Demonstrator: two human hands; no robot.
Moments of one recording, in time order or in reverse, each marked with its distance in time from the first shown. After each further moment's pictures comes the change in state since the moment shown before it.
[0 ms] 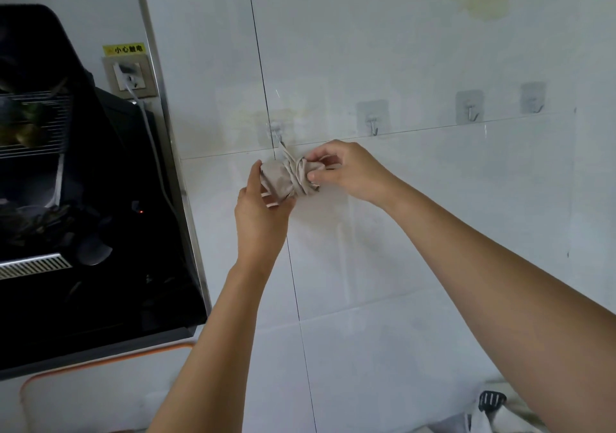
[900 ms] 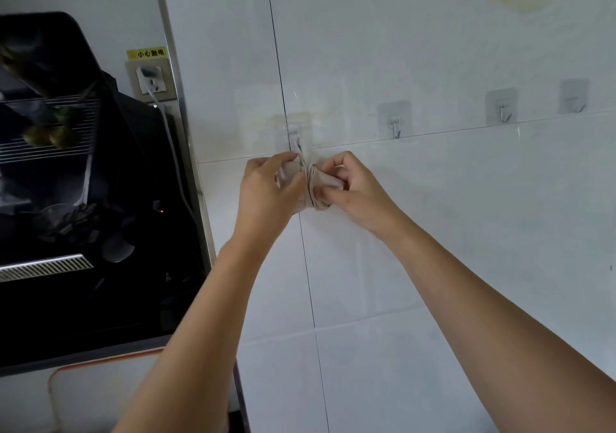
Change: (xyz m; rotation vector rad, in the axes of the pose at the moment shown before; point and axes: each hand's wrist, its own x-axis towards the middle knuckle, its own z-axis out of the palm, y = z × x) left_hand 0.026 0.025 -0.020 0.189 -0.082 0.124; right_hand -0.012 0.011 0.034 0.341 0.038 -0.037
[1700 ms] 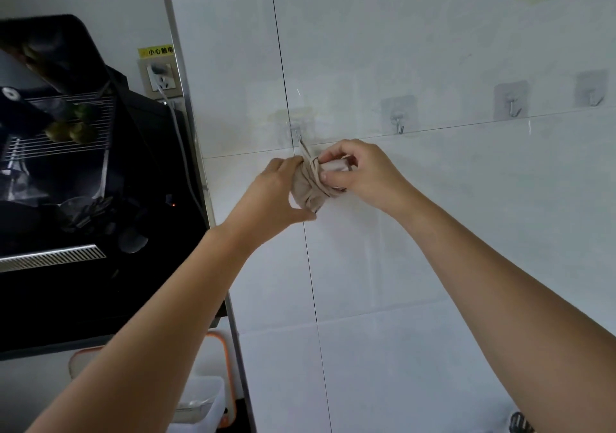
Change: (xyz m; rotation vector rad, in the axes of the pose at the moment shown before) left_hand 0.004 -0.011 -0.008 0.398 -0.292 0.219; right_hand 0.013 -0.016 -0.020 -0.244 -0.011 -0.077
